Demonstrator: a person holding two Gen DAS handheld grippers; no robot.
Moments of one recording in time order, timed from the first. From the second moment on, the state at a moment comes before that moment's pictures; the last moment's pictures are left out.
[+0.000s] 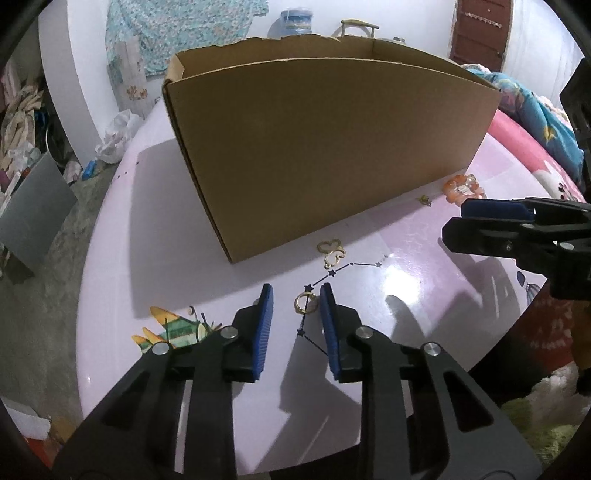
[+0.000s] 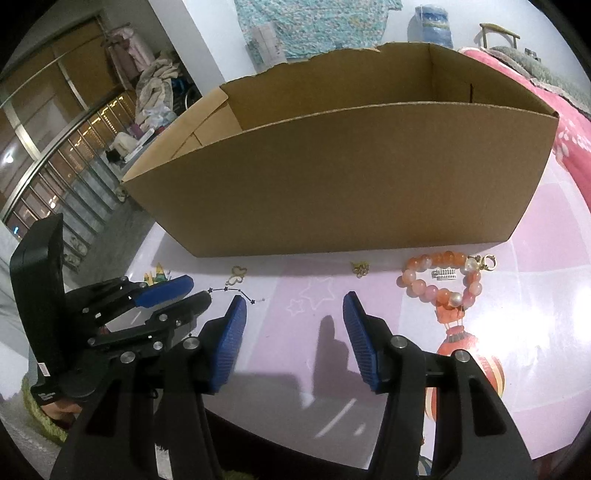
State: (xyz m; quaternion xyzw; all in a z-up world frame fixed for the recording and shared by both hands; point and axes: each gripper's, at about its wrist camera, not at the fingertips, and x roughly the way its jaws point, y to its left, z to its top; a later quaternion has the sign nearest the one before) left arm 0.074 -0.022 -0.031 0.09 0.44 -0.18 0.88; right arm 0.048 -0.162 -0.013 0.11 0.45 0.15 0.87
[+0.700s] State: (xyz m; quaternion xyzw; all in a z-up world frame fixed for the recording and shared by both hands) left arm 0.068 -0.009 -0.030 0.08 0.43 -0.18 0.88; right arm 0.066 -0.118 -0.013 0.05 0.44 0.20 0.88
